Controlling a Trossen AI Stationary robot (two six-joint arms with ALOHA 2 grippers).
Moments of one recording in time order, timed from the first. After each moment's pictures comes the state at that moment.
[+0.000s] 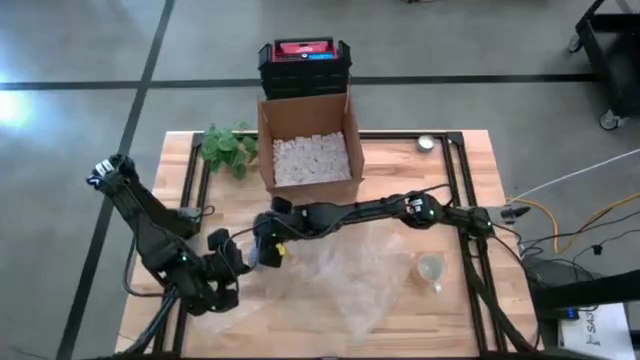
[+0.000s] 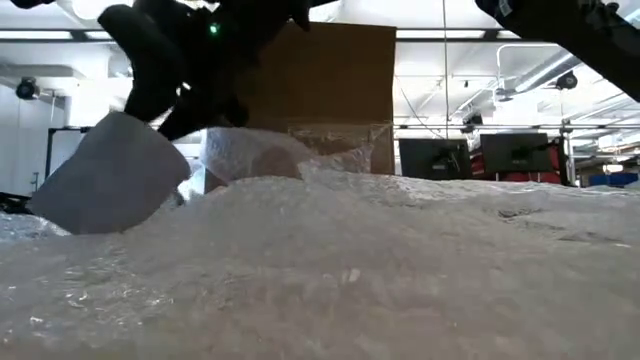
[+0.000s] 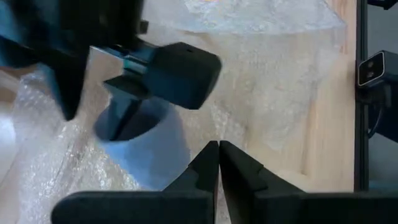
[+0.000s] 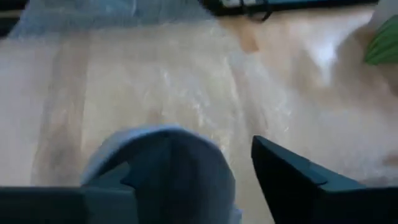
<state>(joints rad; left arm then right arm) -0.86 1.26 1.15 -1.04 -0.58 -1.03 0.11 2.55 2.35 -0.58 0.13 0.16</state>
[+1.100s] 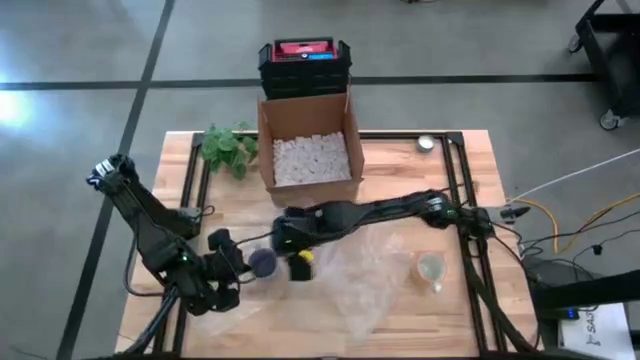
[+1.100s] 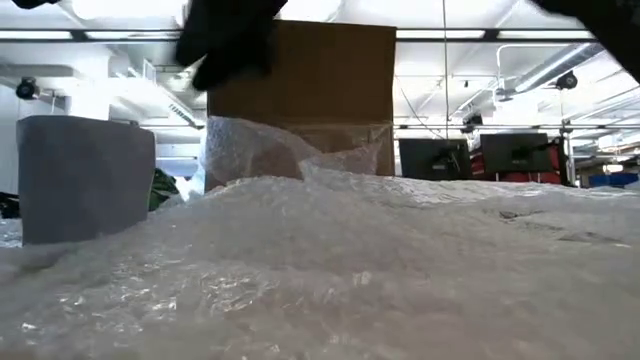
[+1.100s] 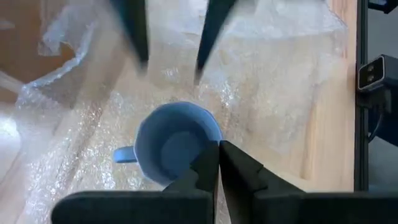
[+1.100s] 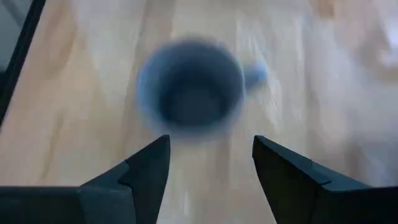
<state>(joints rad) -0.86 1.26 1.14 -1.01 -0.59 -1.03 0.19 2.34 2.36 -1.10 -0.03 0.03</state>
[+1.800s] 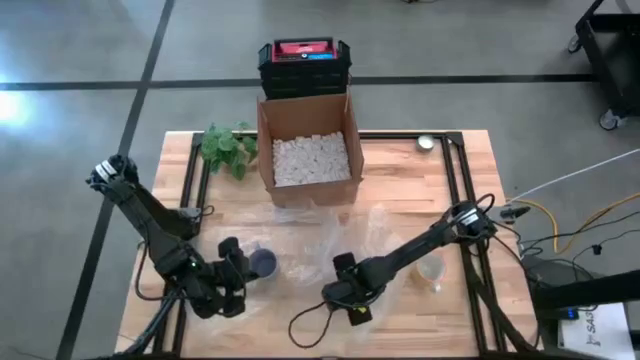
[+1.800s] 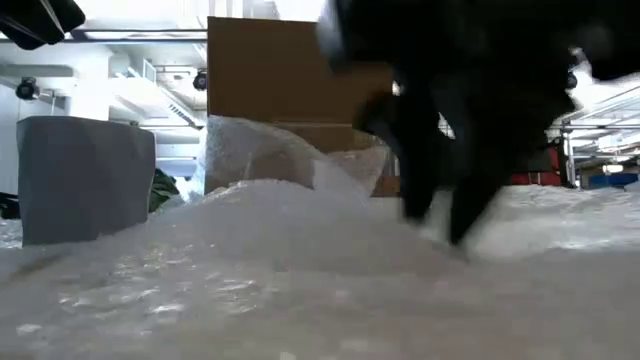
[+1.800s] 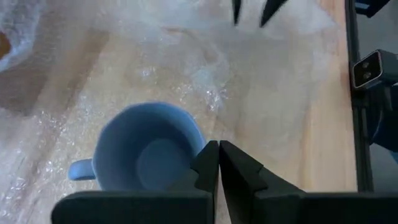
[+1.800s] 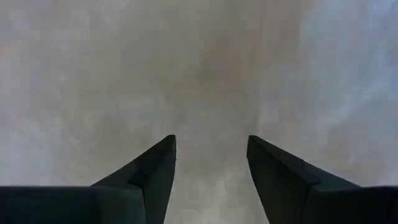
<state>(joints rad) -0.86 1.27 0.97 -0.74 -0.59 -0.97 0.44 2.20 1.55 -0.85 0.05 0.19</state>
